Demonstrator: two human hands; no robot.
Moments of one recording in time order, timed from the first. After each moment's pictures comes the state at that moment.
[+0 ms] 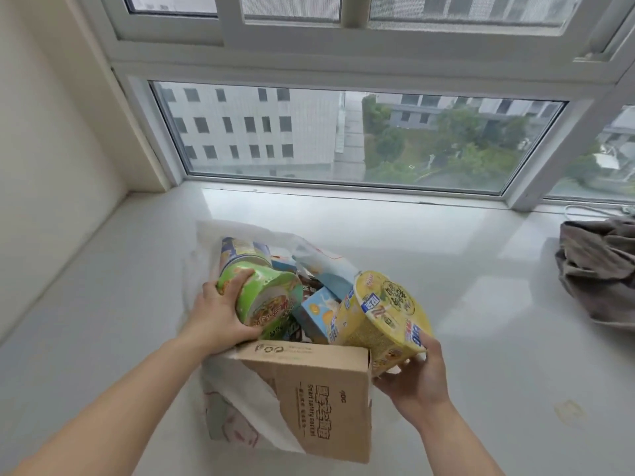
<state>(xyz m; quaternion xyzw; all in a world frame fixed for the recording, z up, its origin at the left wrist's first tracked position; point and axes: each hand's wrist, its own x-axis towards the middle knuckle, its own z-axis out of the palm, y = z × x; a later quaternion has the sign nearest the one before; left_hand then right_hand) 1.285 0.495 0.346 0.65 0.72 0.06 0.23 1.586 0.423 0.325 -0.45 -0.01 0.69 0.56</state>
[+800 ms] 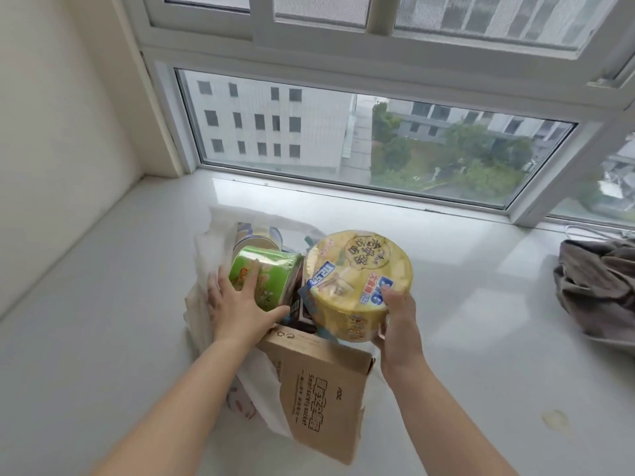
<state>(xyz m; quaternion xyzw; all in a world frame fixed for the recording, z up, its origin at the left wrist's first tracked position) 1.322 0.470 0.330 0.57 0.80 0.12 0.13 1.539 0.437 0.380 -0.56 -0.28 0.57 0.54</state>
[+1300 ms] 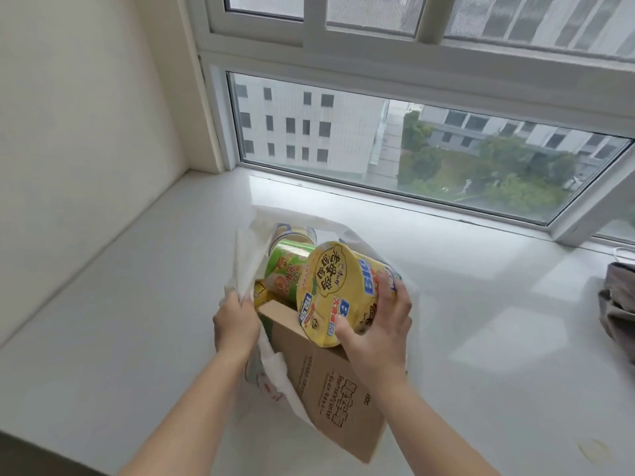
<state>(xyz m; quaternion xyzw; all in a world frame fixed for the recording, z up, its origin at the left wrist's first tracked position) 1.285 0.427 0.342 0.33 0.83 0.36 0.26 1.478 0.412 0.369 -0.63 -0.65 0.22 0.36</state>
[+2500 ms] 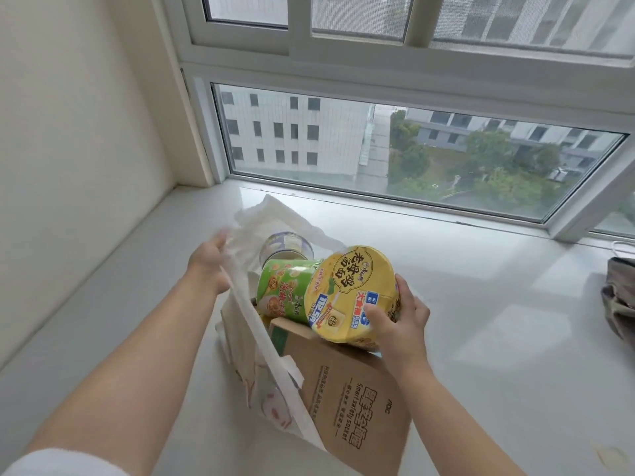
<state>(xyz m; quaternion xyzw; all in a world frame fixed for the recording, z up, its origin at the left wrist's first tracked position) 1.200 0.553 0.377 0.11 0.55 0.56 0.62 1.485 0.457 0.382 -0.65 -0.46 0.44 0.42</state>
